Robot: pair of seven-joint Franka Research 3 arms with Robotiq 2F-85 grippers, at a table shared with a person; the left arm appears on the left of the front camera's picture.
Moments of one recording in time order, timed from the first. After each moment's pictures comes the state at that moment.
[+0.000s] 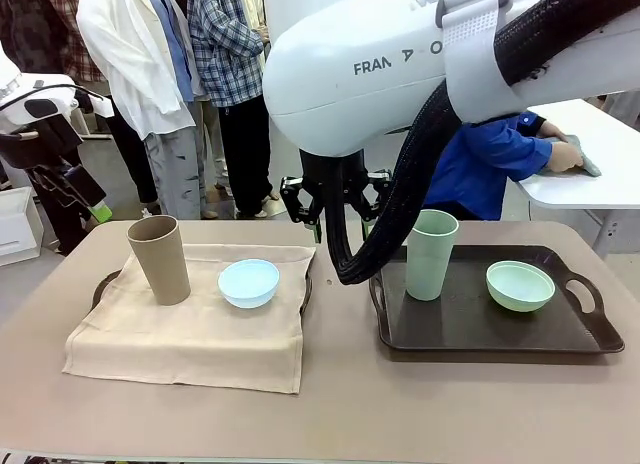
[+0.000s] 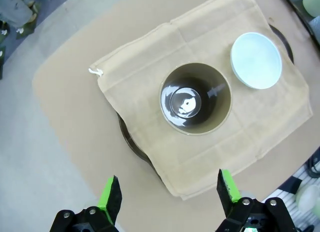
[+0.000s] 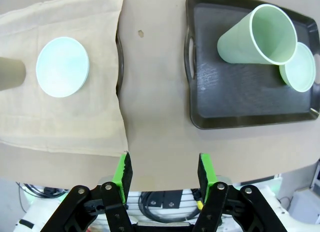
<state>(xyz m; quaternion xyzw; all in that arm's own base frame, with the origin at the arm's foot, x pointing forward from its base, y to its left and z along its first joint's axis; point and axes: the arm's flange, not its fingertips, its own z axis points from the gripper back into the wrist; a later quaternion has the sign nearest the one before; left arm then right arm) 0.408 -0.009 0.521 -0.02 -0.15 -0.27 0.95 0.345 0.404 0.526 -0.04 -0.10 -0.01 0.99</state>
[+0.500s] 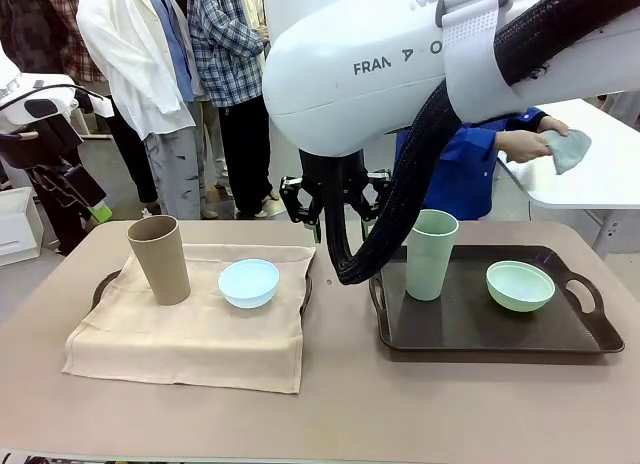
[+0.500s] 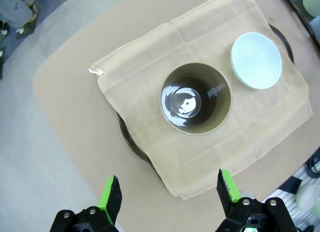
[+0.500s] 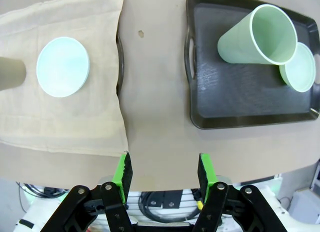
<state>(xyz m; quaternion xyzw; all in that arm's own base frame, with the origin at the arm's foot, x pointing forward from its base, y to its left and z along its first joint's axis) 0.409 -0.009 0.521 -0.02 -0.15 -0.27 0.95 0.344 0.404 0.527 -0.04 -0.10 -0.01 0.99</state>
